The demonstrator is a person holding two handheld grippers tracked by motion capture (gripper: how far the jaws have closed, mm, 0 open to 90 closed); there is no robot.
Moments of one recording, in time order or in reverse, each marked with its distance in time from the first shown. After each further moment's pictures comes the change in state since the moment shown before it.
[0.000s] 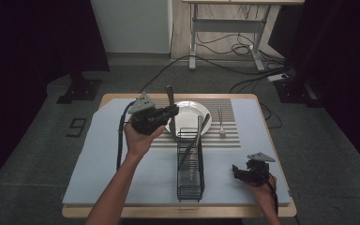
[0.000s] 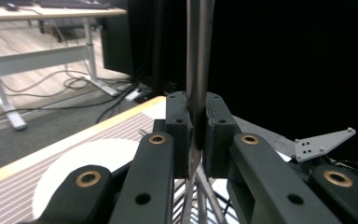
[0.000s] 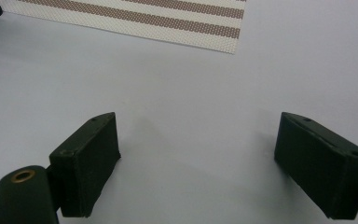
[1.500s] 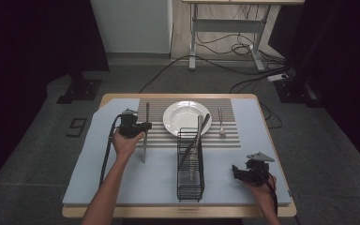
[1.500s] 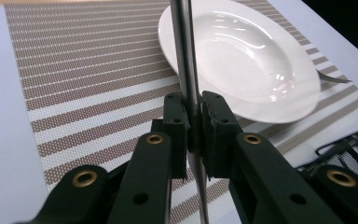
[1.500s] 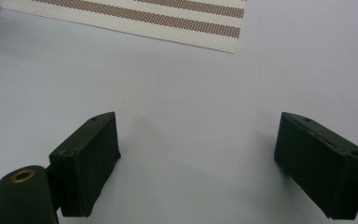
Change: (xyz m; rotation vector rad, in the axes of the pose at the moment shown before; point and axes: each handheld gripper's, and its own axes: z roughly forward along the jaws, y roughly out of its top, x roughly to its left) left arm 0.125 -0.127 0.040 0.369 0.232 -0.337; right arm 0.001 0.000 0.001 0.002 -0.007 -0.005
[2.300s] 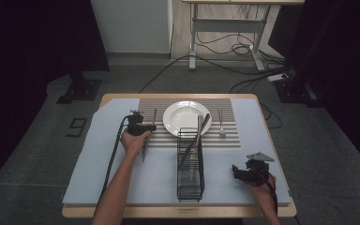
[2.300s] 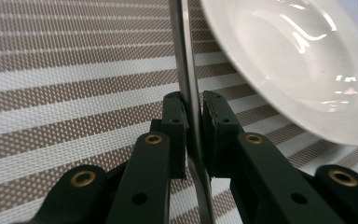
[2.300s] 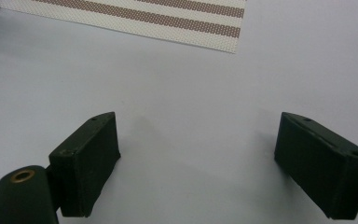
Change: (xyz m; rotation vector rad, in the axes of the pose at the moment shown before) left arm 0.023 -0.007 0.057 0.103 0.003 -0.146; right arm 0.000 0.000 0.000 0.002 0.001 0.000
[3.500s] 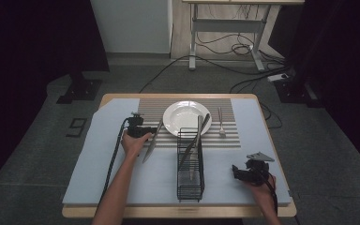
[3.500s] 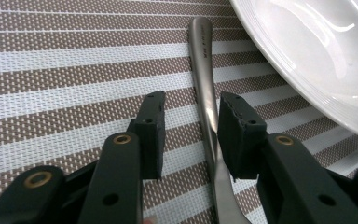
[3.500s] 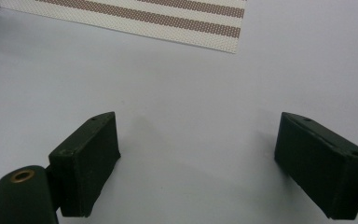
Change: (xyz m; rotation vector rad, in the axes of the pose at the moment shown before) left arm 0.001 -0.008 0.006 0.003 0.036 0.008; right arm 0.000 0.000 0.000 0.001 -0.001 -0.001
